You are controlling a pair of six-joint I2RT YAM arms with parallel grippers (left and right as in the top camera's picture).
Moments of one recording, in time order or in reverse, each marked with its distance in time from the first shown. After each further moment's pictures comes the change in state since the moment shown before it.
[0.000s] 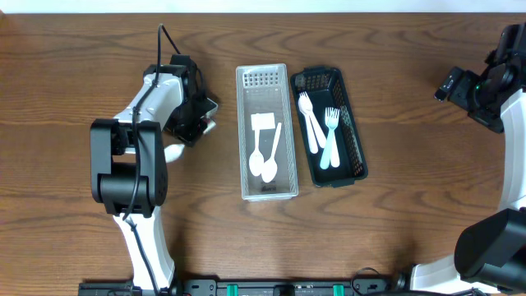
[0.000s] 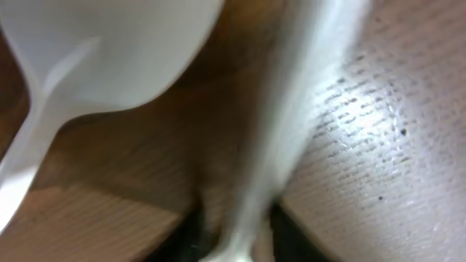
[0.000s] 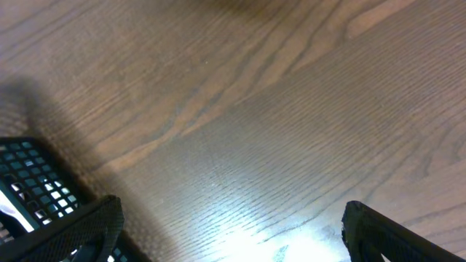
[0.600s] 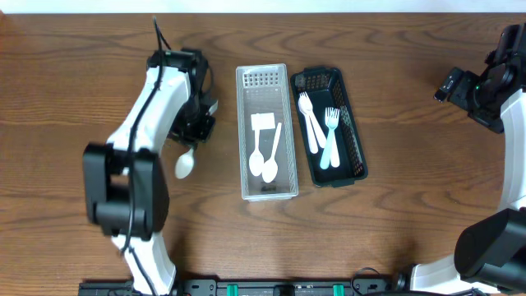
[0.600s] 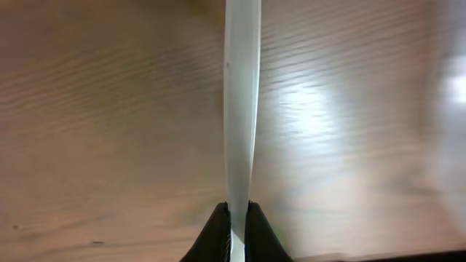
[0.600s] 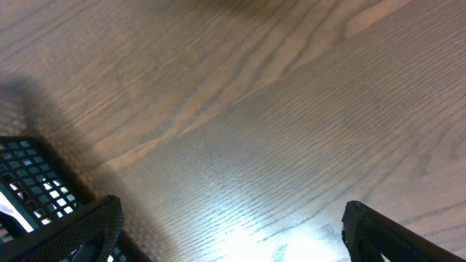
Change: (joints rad) left arm -0.103 -0.192 0.092 -0.339 0.059 -0.412; right arm 0.000 0.000 0.000 -0.005 -0.001 0.000
